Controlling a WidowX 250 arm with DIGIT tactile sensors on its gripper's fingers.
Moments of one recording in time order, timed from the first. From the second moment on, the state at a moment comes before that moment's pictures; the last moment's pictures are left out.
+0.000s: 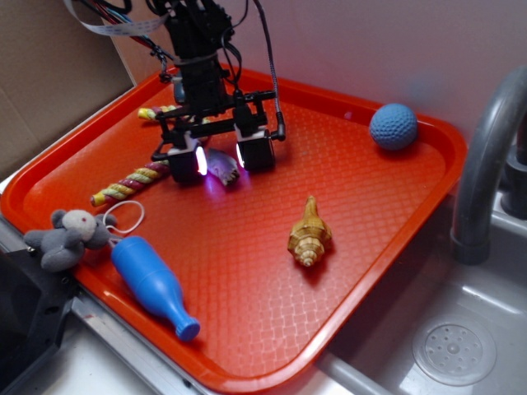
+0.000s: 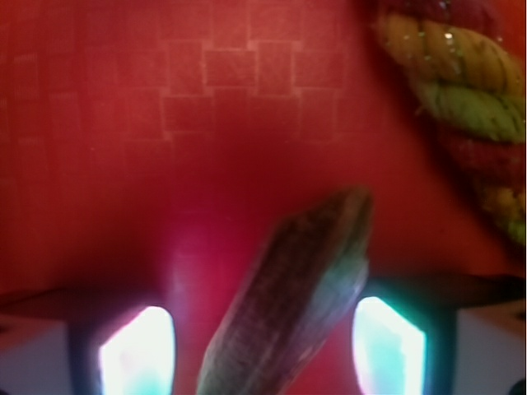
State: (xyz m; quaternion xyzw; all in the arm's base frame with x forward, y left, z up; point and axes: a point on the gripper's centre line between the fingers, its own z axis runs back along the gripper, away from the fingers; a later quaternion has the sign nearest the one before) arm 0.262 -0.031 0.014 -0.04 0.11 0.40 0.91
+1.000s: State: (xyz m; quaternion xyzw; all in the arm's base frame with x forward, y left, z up) arm 0.244 -0.034 0.097 -0.07 0.01 0.13 0.99
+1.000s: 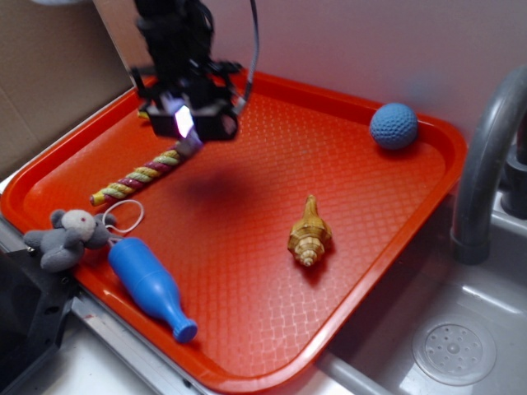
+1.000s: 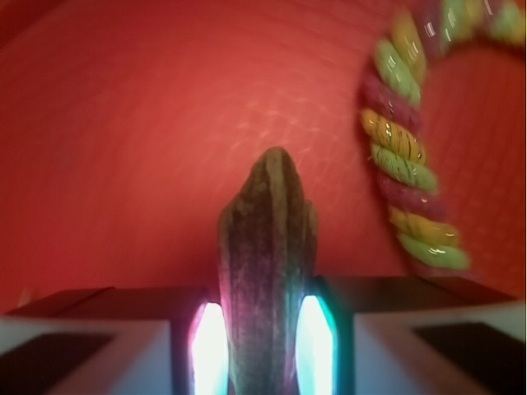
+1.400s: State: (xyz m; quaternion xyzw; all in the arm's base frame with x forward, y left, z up) arm 0.242 -0.025 0.181 -0.09 -0.02 -0.03 0.99
